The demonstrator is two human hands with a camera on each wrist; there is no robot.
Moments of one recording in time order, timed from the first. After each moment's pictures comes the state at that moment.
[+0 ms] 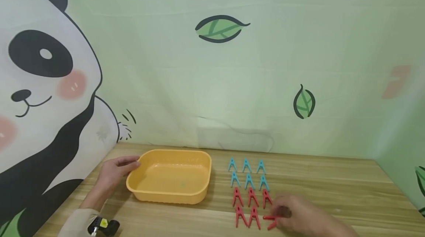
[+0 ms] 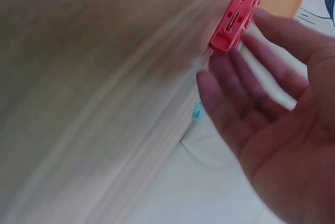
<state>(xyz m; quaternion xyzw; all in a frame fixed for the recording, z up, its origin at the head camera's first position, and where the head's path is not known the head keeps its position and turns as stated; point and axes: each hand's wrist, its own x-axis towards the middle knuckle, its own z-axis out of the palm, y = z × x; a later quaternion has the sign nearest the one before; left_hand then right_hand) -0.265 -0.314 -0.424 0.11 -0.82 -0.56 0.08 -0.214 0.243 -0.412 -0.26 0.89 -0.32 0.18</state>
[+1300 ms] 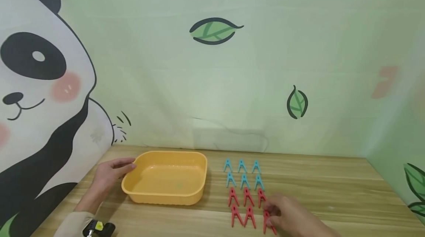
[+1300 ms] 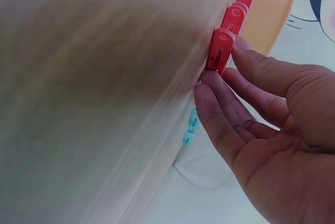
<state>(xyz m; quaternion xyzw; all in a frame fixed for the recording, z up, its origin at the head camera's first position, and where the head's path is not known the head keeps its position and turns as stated) -0.268 -0.316 -0.425 0.10 -0.82 -0.55 0.08 -0.203 0.225 -0.414 -0.16 0.91 -0.34 0.19</state>
